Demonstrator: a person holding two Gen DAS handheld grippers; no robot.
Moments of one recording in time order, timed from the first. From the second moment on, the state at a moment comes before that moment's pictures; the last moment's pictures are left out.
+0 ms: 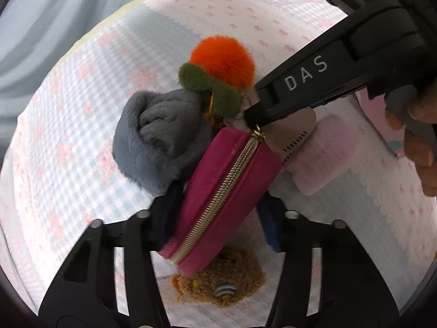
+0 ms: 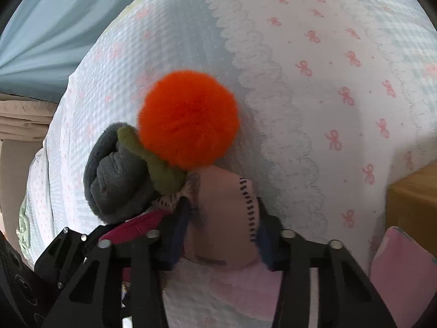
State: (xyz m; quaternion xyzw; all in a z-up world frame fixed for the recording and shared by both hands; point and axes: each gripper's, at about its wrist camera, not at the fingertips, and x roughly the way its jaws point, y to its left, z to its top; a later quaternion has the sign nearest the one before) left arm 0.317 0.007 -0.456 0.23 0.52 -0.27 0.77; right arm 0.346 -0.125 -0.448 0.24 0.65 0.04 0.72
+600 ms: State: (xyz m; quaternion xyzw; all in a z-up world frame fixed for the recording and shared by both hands) left arm 0.301 0.032 -0.423 0.19 0.52 -0.24 0.79; right arm 0.320 -0.124 -0.389 0.23 0.60 0.04 0.77
